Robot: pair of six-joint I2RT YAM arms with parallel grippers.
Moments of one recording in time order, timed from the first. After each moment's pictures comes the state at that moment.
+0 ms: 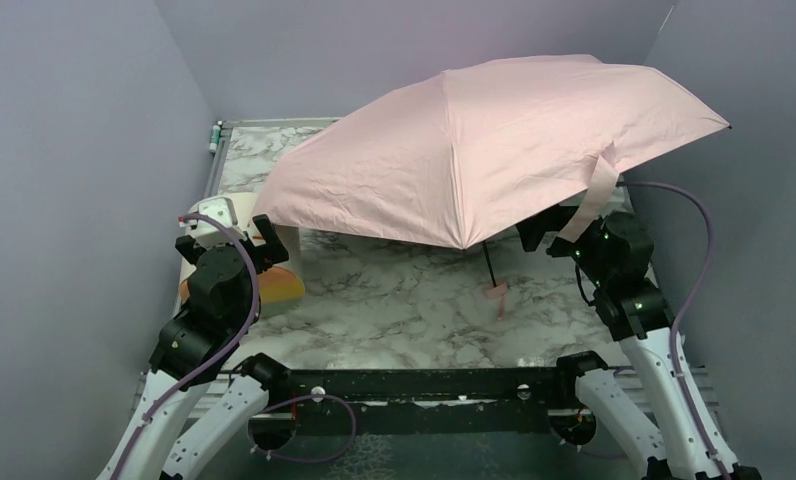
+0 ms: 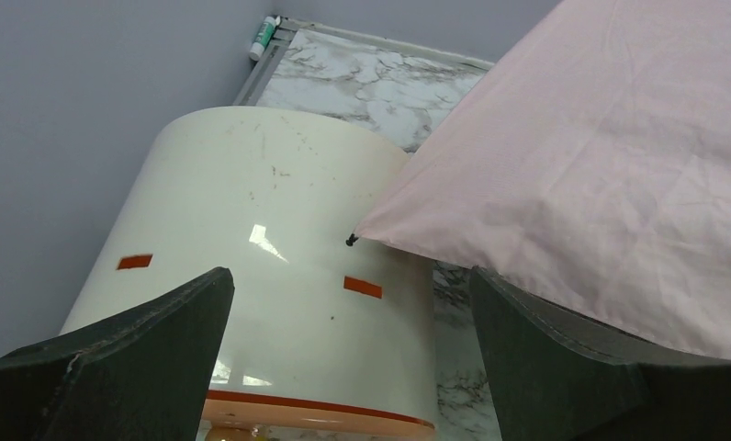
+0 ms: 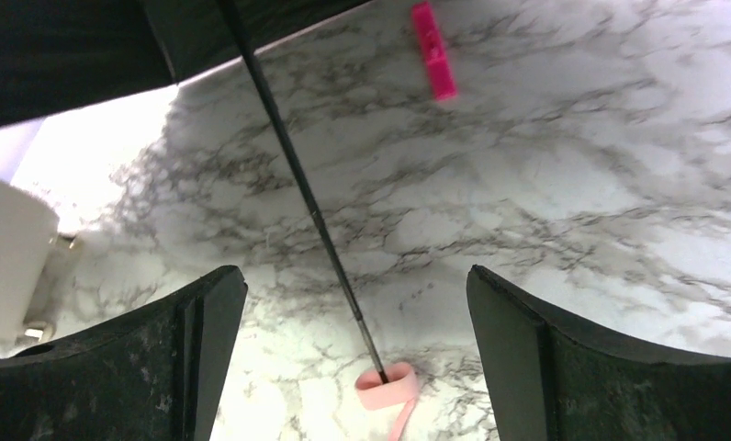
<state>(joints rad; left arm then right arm) -0.51 0.51 0.91 -0.63 -0.71 -0.25 0.20 0.66 0.80 -0.39 -0.06 0.26</state>
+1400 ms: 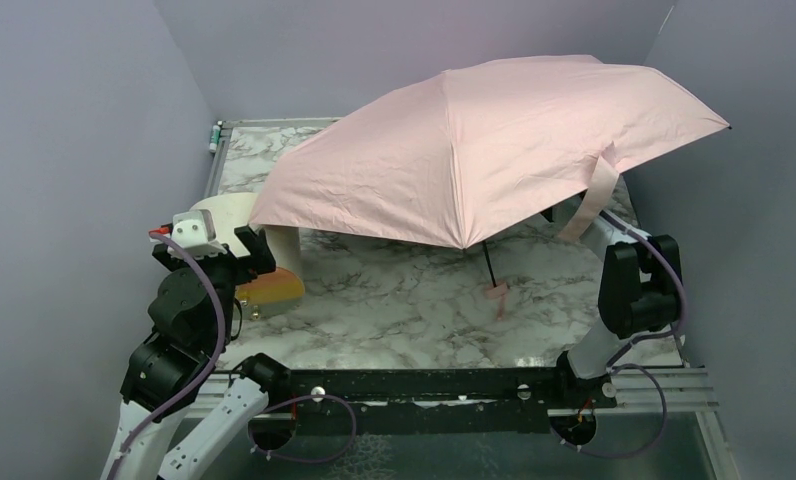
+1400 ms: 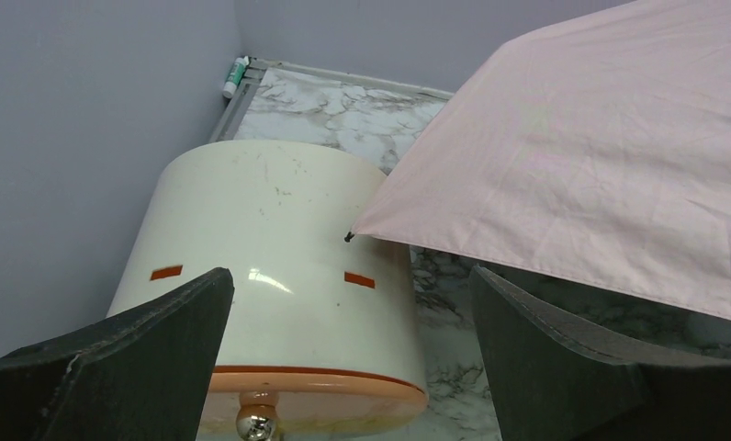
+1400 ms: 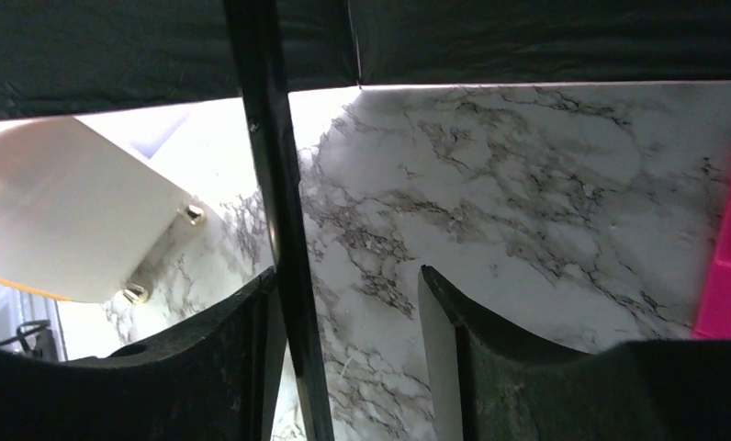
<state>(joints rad) -0.51 0.41 1.00 -0.70 -0.62 -0.20 0.20 1.65 1.14 0.29 -0.72 0.26</state>
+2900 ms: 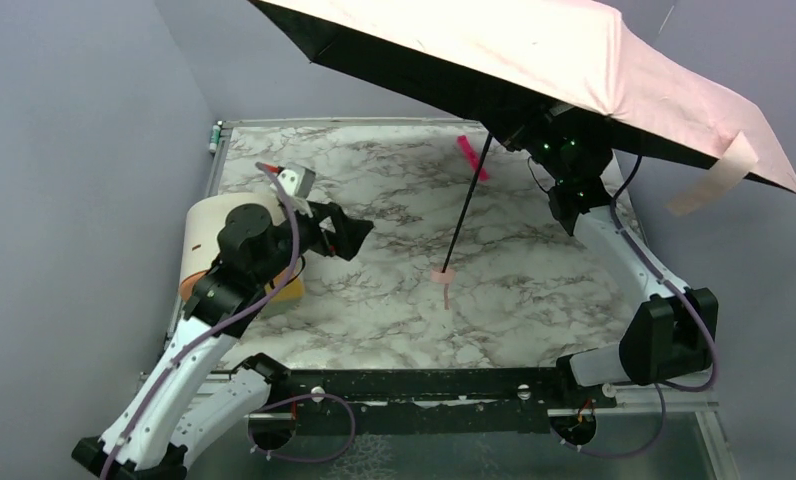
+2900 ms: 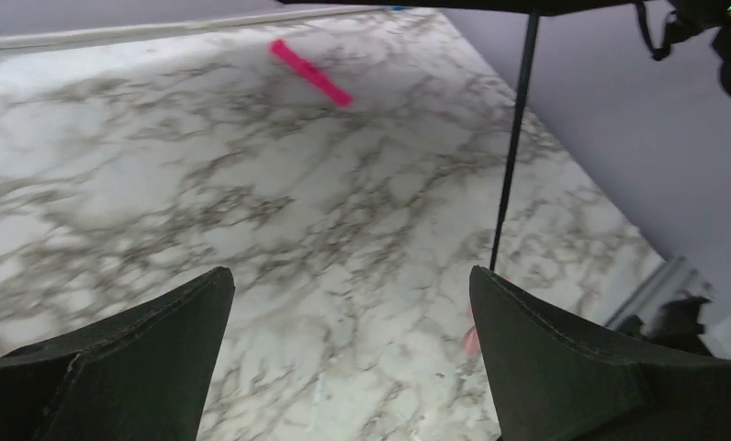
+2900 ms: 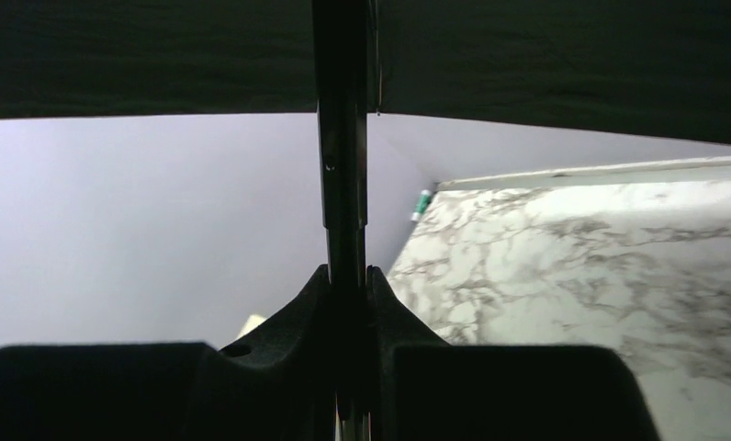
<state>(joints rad) -0.51 0.69 0.95 -0.39 0.12 -0.30 0.22 1.41 1.15 0.49 -0.44 0.87</state>
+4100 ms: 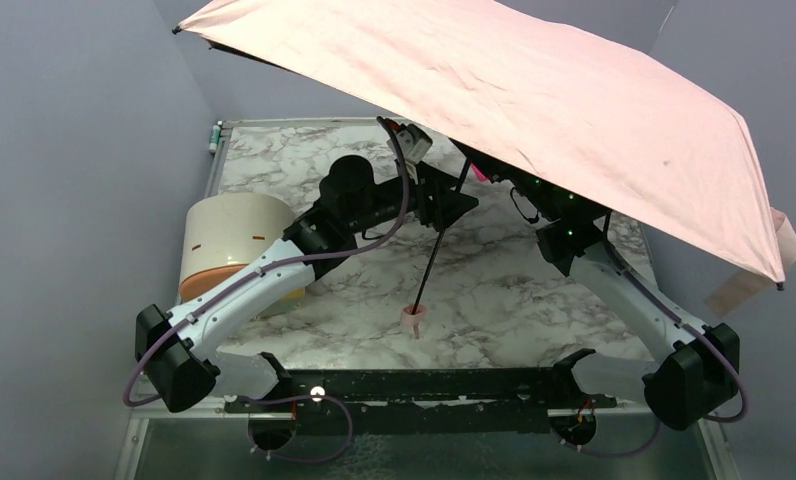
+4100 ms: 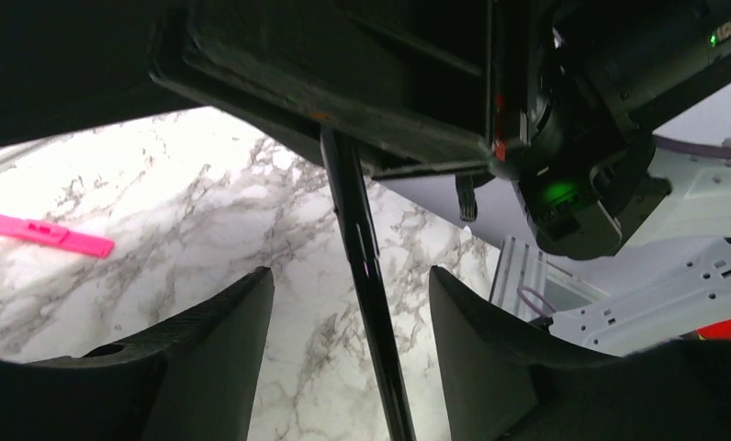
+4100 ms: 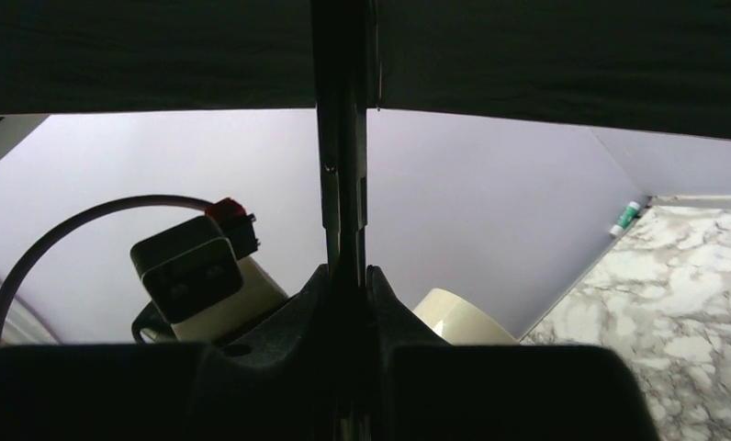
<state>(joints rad) -0.83 1.29 1.22 0.13 0.33 -0.33 0.47 1.20 0.97 0.75 -0.39 1.07</state>
